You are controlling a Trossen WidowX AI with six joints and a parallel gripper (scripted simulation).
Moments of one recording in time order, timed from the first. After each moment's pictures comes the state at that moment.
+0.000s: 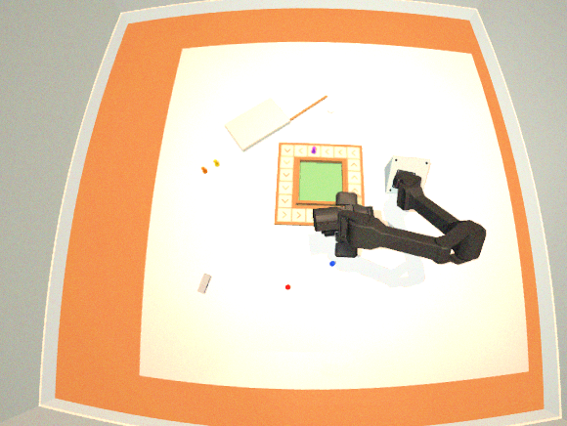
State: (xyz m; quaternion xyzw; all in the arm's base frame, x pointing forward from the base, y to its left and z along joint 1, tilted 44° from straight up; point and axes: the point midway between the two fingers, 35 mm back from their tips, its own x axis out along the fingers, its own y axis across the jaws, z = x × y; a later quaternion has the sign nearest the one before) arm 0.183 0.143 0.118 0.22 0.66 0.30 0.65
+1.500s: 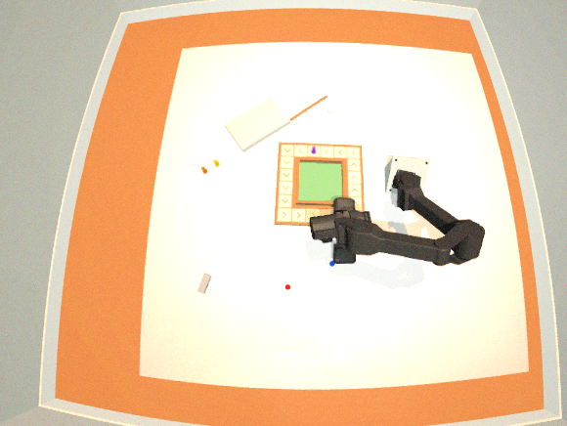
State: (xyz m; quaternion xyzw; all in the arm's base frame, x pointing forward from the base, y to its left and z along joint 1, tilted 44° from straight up) arm 0.186 0.157 0.133 0.22 0.66 0.31 0.65
